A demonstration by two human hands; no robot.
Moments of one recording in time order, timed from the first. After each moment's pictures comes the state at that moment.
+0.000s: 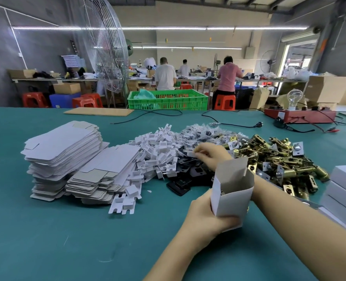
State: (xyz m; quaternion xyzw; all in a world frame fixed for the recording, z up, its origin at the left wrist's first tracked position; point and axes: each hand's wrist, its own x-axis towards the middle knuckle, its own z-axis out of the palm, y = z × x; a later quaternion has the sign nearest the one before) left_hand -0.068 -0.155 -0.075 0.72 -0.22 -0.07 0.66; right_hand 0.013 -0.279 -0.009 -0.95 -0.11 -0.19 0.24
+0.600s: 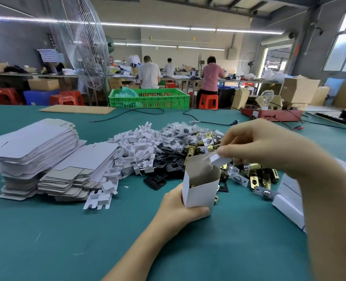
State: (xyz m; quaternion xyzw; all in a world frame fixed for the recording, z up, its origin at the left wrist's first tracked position) left_hand -0.076 -0.154 -0.071 0.72 -0.23 -0.07 0.65; right_hand -0.131 -0.321 0.108 -0.93 -0.10 -0.05 0.34
